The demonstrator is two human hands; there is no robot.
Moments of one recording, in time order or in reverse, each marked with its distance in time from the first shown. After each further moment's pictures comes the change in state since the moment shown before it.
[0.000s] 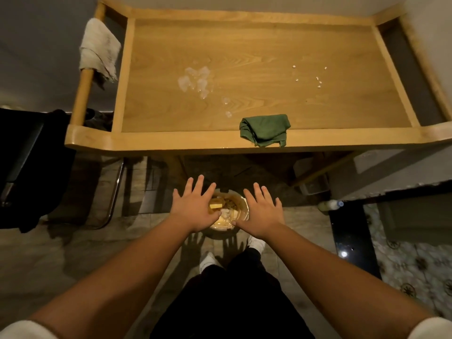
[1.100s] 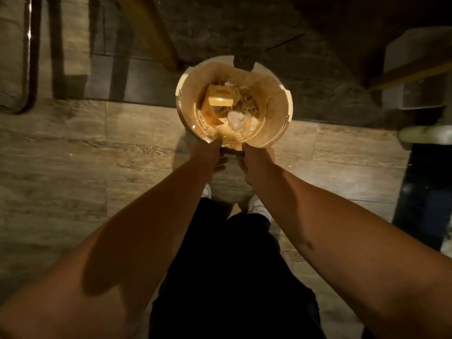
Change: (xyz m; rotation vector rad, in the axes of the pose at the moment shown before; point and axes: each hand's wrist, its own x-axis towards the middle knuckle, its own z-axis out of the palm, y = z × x) left_hand 0.268 -0.013 0.424 -1.684 -0.104 -0.868; right_hand 0.246 0.042 0.417 1.453 -0.104 0.924
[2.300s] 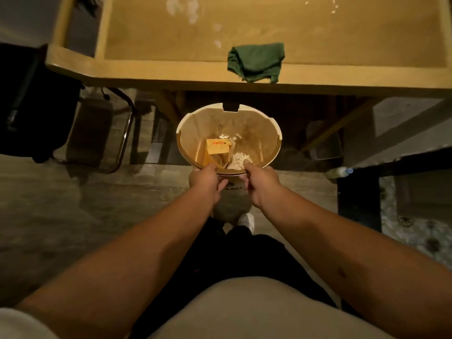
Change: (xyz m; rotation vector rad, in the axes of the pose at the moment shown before) left_hand -0.488 0.082 0.024 -0.463 0.196 0.189; right_hand -0.431 -0.133 -0.212 0.194 -0.193 -0.148
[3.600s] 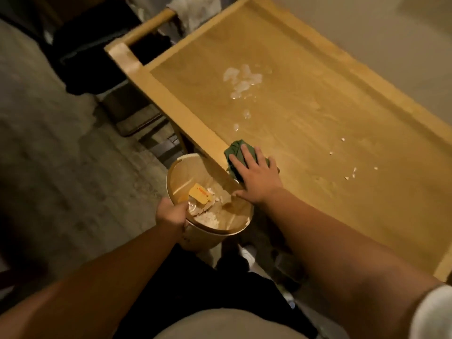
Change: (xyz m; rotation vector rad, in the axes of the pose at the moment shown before) left_hand 0.026 0.018 0.136 -0.079 0.469 0.106; right_hand 0.147 -0.297 0.063 -2.307 -0.617 -1.514
